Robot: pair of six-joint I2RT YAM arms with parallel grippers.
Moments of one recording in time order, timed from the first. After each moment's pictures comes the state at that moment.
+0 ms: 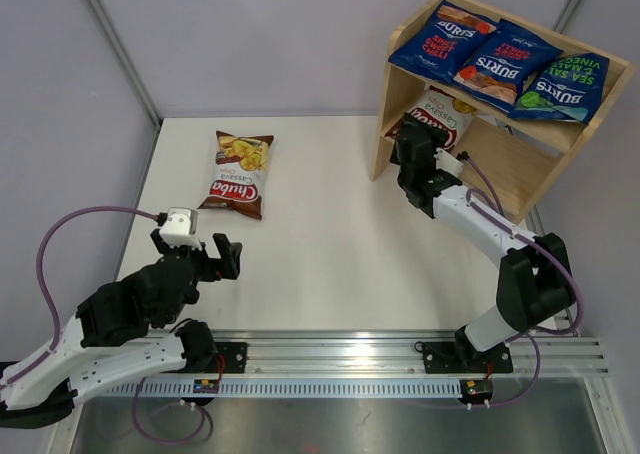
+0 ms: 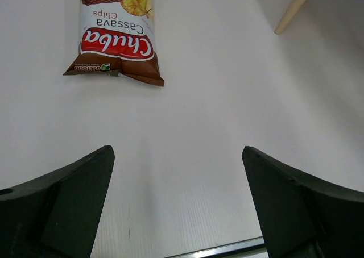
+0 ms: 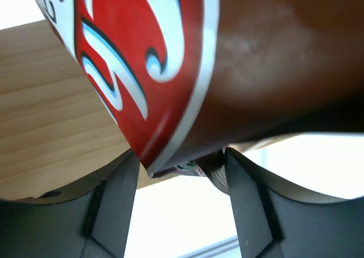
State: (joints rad) left arm -1.09 0.45 0.89 -0.93 -0.81 -0.53; right arm 0.45 1.54 1.16 0.02 0.68 1.92
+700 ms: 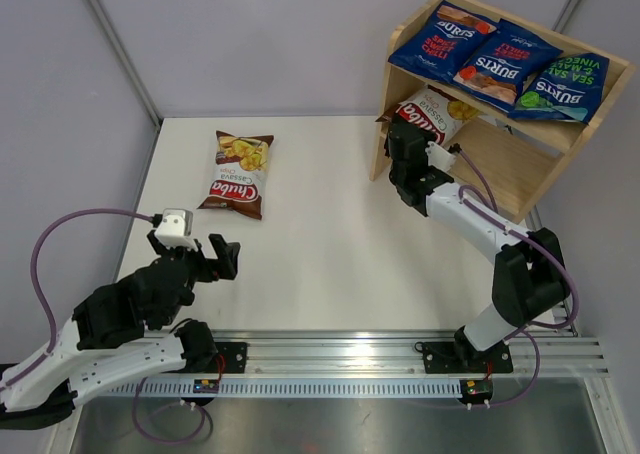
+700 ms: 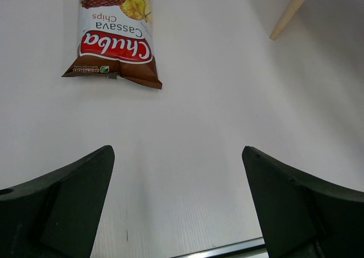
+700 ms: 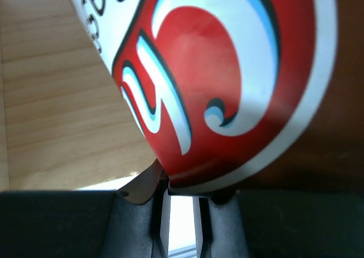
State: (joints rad) left arm -1.09 0.42 0.89 -0.93 -0.81 -0.53; right arm 0.49 1.59 1.20 0.12 0.72 1.86
